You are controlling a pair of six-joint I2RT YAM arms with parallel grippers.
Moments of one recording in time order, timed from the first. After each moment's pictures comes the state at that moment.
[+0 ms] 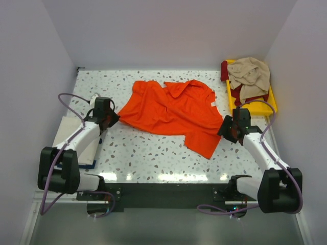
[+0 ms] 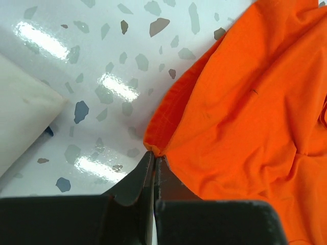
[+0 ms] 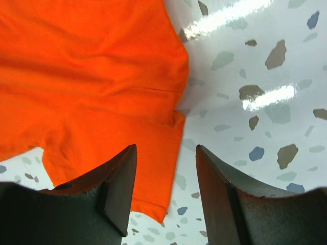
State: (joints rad) left arm -0.14 1.36 0.77 -0.22 -0.16 -0.82; right arm 0.05 1.17 0.69 -0.49 0.03 0.52
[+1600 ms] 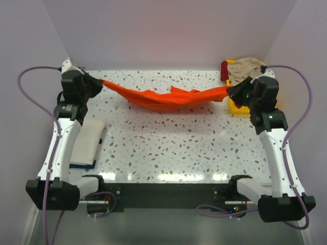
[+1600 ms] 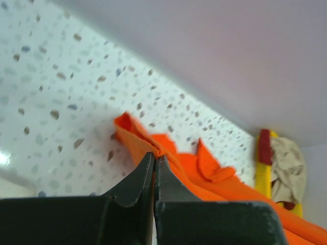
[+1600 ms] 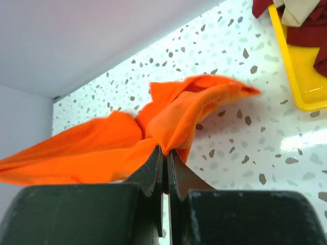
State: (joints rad) left arm -0.01 1.19 1.15 -0.36 -0.03 -0.69; right arm 0.04 1.08 1.17 -0.50 -0.07 0.63
